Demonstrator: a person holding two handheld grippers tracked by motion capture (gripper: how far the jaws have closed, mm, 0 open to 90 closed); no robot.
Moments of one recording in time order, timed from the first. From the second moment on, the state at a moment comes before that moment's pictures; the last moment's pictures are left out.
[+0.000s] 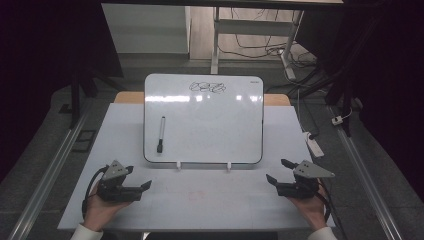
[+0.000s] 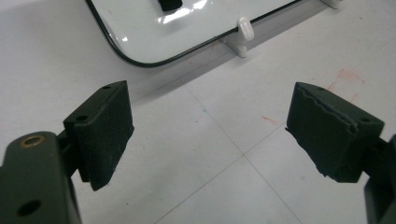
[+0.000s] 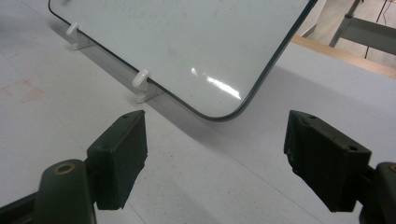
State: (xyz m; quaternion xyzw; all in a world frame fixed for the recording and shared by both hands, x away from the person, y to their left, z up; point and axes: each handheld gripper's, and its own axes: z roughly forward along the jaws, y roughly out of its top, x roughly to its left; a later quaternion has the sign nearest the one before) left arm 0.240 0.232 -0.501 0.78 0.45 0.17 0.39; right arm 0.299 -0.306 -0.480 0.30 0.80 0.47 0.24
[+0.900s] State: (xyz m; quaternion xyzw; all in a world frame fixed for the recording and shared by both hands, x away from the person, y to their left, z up) left arm 0.242 0.233 -0.498 0.78 0.46 0.18 0.38; right arm 0.297 -0.298 -0.484 0.29 0.81 0.45 0.25
